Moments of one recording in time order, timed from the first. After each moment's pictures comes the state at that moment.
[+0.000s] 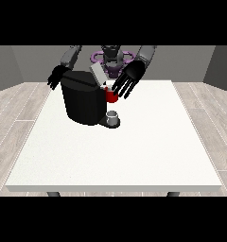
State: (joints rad) left arm -1.18 0.46 0.05 -0.62 -0.75 -0.20 -0.17; right arm -0.32 -0.04 -0.08 -1.35 -0.04 -0.17 -0.09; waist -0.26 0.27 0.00
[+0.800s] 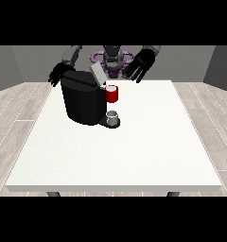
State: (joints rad) left arm -1.08 0.37 0.09 -0.66 -0.70 -0.23 -0.15; right arm -0.25 -0.05 -0.12 -1.27 -0.06 -0.17 -0.12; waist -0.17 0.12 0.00
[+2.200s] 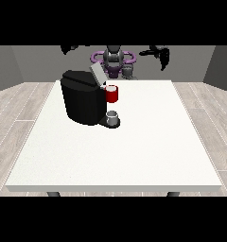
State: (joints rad) left arm -0.52 0.06 0.37 -0.79 -0.21 -0.29 -0.23; right arm -0.16 -0.16 -0.07 -1.45 -0.08 -0.03 0.02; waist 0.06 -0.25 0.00
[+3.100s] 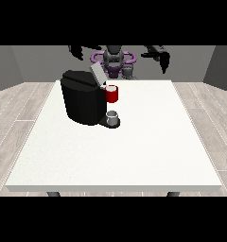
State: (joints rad) left arm -0.32 0.02 0.24 -1.15 -0.06 -0.28 -0.13; right arm -0.35 -0.16 -0.05 -1.40 -0.05 0.03 0.05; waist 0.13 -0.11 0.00
